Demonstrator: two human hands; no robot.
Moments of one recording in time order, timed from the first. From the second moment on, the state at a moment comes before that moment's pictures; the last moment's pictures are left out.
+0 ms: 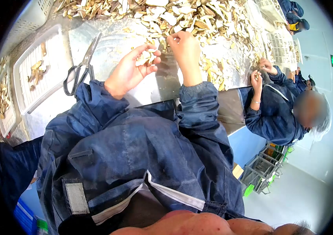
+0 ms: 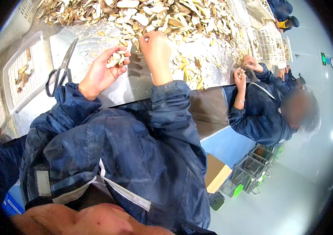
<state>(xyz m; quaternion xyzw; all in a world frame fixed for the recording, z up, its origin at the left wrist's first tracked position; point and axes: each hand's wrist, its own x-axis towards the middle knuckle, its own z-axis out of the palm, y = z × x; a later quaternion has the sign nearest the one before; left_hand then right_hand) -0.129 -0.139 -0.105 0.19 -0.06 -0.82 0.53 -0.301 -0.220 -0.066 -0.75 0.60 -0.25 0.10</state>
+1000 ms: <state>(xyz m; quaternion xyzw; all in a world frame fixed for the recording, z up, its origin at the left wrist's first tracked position) -0.128 -0.136 -0.099 0.18 -0.05 -0.82 0.54 -0.297 -0.197 -0.020 -0.68 0.55 -0.27 0.40</state>
